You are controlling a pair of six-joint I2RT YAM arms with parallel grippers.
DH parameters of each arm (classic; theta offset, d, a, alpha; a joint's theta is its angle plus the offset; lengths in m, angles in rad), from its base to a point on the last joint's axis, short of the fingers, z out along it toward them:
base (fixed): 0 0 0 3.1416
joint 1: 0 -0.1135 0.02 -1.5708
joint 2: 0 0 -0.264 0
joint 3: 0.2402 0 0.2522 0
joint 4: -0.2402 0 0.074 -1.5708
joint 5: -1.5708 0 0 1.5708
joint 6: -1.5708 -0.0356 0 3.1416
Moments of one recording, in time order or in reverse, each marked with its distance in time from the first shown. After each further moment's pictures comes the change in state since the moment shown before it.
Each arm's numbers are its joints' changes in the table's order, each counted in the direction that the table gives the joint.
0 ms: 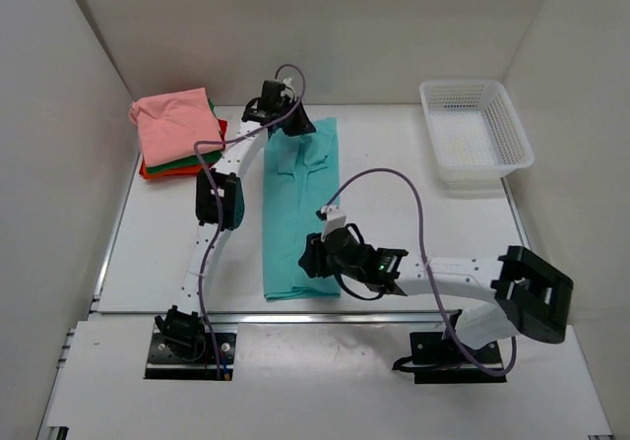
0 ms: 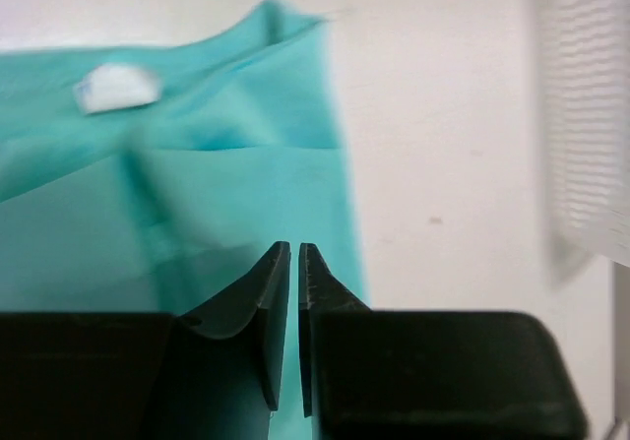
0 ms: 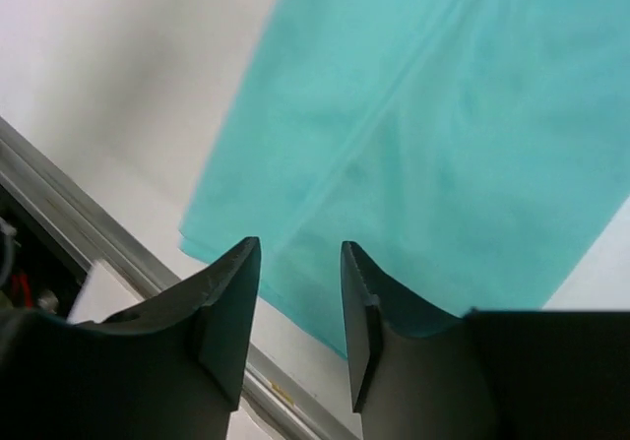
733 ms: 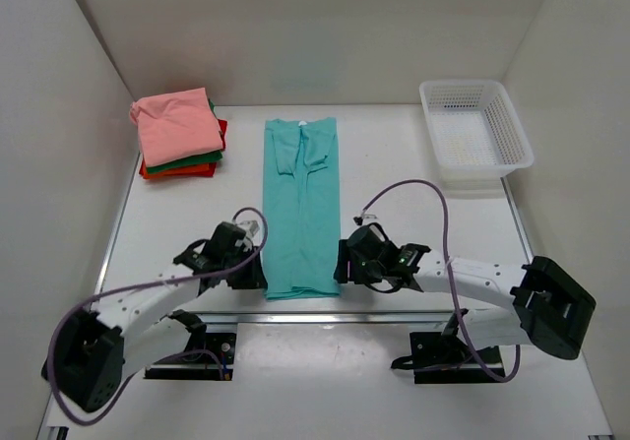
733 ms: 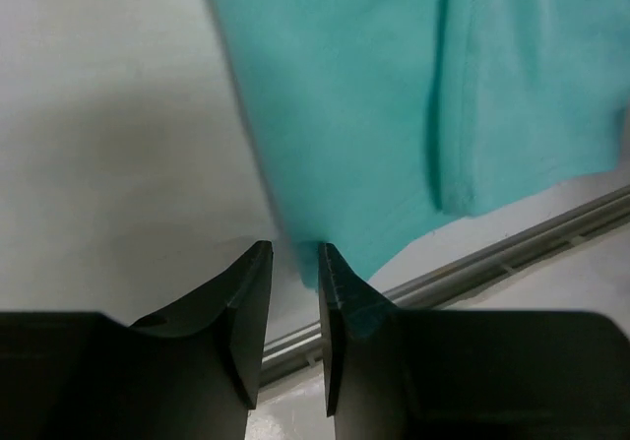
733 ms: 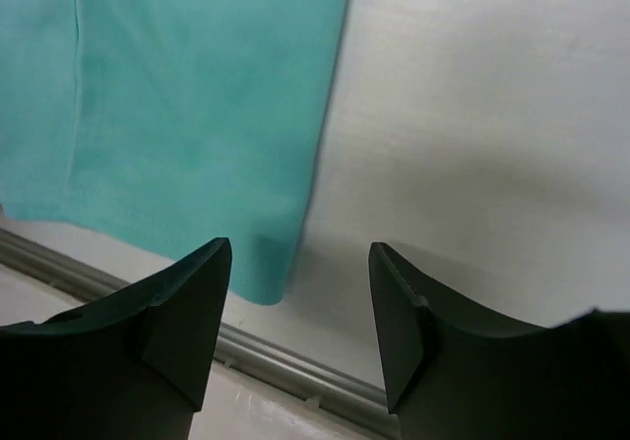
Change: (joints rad) left arm 0.216 1.723 -2.168 0.082 0.172 -0.007; right arm 0.167 0.173 -0.087 -0.383 0.045 -0.165
